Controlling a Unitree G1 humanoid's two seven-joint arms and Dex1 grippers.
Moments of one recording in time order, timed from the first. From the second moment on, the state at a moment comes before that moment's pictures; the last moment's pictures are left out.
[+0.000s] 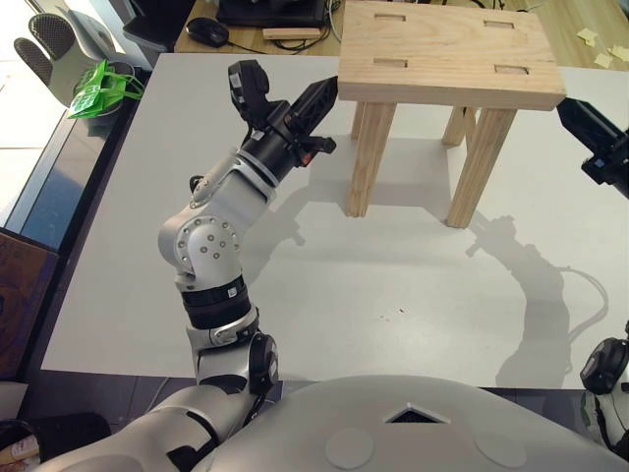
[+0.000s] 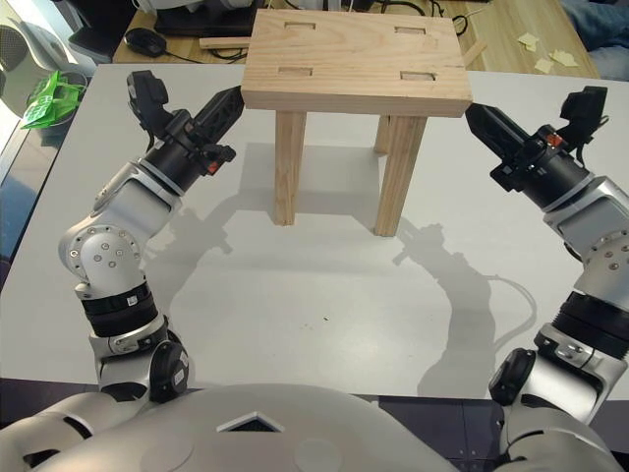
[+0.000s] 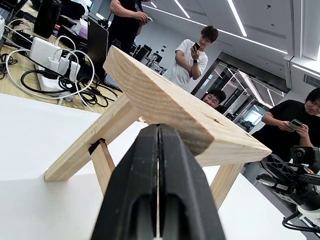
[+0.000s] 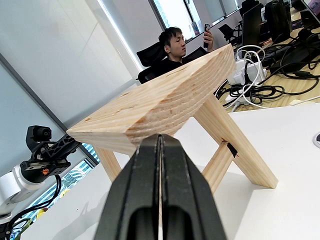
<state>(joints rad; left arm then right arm) -0.34 0.05 0.21 -0.32 -0.77 0.86 -0.26 -0.29 -0.60 -0.52 -0.02 0.90 0.96 0.79</state>
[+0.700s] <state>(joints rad) -0.25 0.00 0.13 0.11 -0.30 0.42 0.08 -0.28 -0.44 -0.38 0.45 0.44 0.44 0.38</state>
